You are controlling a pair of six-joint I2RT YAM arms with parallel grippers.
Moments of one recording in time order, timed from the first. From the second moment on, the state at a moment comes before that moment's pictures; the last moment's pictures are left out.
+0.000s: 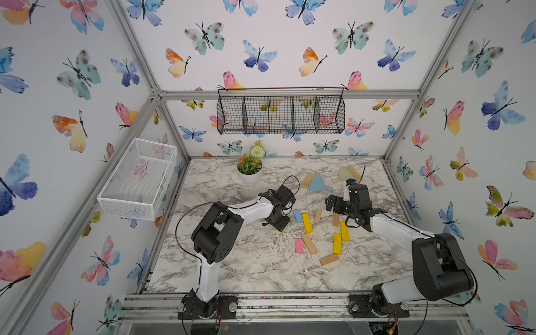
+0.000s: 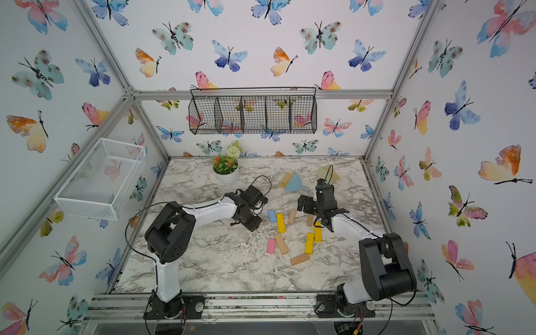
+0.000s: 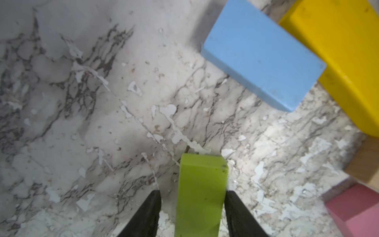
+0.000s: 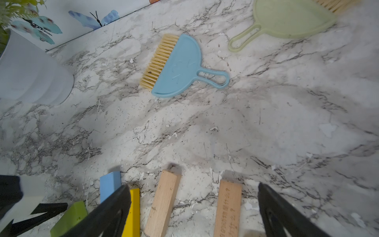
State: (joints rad) left arm -0.72 1.97 1.33 -0.65 0.02 0.03; right arm 0.28 1.47 0.76 -0.03 -0.06 0.39
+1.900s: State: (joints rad) left arm -0.48 1.90 1.32 -0.60 -0.01 -0.34; right arm 0.29 1.48 0.76 -0.03 -0.05 0.42
